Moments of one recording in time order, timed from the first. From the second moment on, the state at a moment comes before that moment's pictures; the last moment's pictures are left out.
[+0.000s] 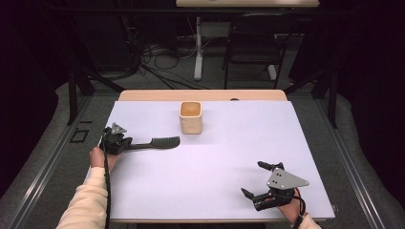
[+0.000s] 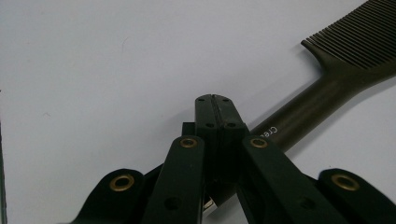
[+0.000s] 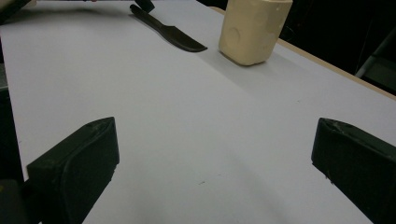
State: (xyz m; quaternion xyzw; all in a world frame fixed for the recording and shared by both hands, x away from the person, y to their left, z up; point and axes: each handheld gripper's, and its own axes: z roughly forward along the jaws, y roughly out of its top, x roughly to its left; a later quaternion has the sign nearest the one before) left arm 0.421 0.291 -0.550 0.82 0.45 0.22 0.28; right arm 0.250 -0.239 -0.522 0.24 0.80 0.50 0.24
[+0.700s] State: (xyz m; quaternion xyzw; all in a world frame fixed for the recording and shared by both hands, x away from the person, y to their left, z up) left arm 0.408 0.294 -0.549 0.82 0.45 0.21 0.29; right arm 0.252 -0.238 -0.523 0.24 0.80 0.49 0.24
